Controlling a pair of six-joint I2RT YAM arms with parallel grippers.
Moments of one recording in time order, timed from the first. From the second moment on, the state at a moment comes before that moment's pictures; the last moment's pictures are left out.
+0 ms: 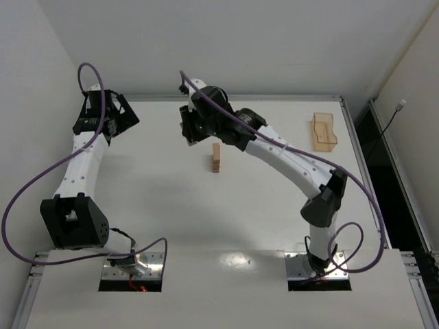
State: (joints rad) left arm 0.10 1.45 1.38 -0.59 -0.18 -0.44; right arm 0.91 1.88 2.02 -0.67 0.10 0.22
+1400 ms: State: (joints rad) left arm 0.10 1.46 1.38 -0.58 -0.22 -0.45; right arm 0.68 2.25 2.07 -0.82 0.22 0.48
